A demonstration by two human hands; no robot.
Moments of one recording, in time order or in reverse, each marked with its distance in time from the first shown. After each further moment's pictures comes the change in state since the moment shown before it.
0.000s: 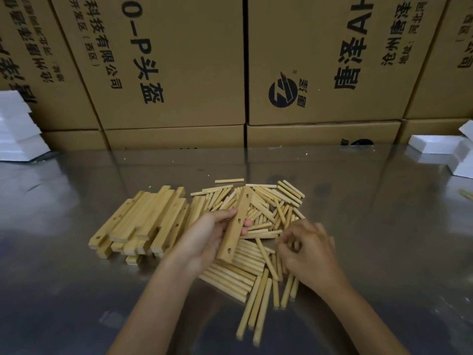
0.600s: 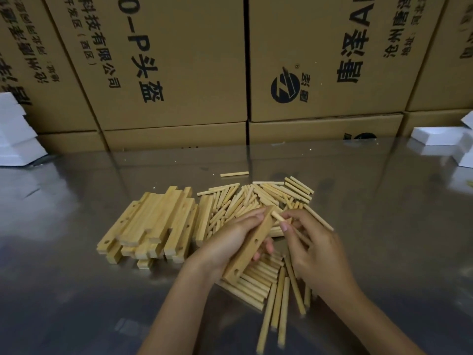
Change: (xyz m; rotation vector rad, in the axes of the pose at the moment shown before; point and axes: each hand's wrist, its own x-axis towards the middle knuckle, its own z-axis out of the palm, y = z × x) left_hand -0.002 -0.007 -0.008 0.298 -0.241 0.042; right_hand -0.012 -0.037 0.007 0.317 0.208 -0.208
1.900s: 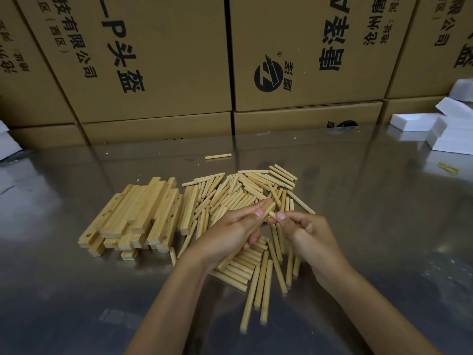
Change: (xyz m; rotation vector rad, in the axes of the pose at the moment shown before) left_hand 0.004 -0.007 0.023 0.278 -0.026 0.092; right_hand -0.003 -0.002 -0.015 0.520 -0.089 0.604
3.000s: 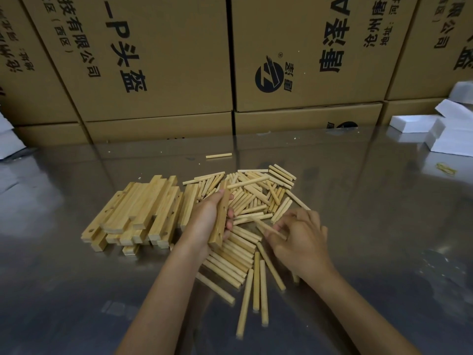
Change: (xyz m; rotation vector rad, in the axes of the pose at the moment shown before) left_hand 0.014 -0.012 -0.025 -0.495 0.425 -0.159; right_hand 0.002 0.015 0.004 -0.910 0.094 -0.182
